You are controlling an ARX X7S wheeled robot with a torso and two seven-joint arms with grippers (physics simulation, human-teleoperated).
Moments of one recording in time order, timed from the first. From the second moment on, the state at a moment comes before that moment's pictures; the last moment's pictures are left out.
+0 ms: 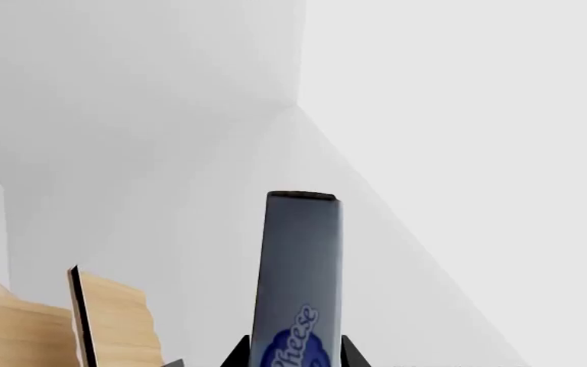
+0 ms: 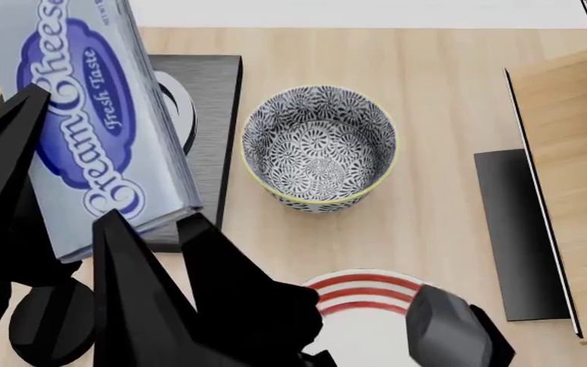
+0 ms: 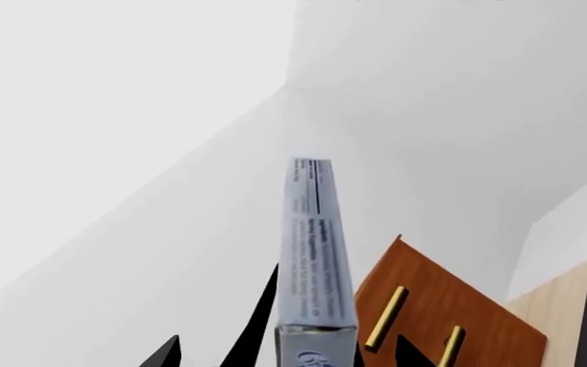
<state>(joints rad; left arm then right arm) -0.46 -0.39 0.31 0.68 -1.92 0.00 -0.24 0.27 0.26 -0.40 -0.83 1.47 0.13 0.24</state>
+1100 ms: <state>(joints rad) -0.46 -0.40 0.32 0.70 -1.90 0.00 -0.23 0.34 0.24 -0.42 -0.78 1.46 0.11 0.27</state>
